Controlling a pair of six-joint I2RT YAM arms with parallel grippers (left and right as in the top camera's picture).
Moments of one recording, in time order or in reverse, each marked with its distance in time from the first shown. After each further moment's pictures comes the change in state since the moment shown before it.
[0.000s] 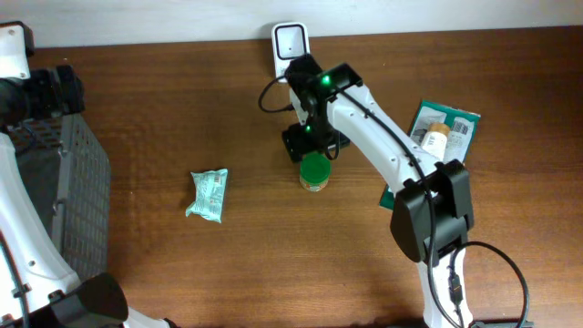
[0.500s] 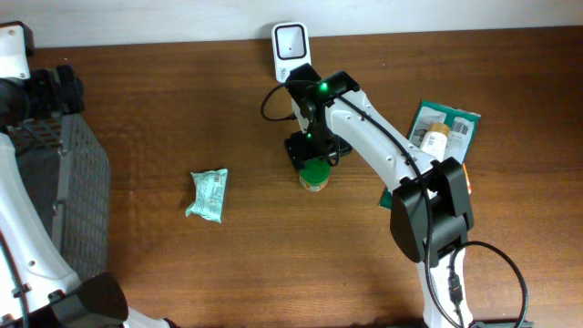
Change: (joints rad) left arm 0.000 0.000 0.000 0.000 0.000 0.000; right arm 0.002 0.000 -0.044 0.001 0.000 0.008
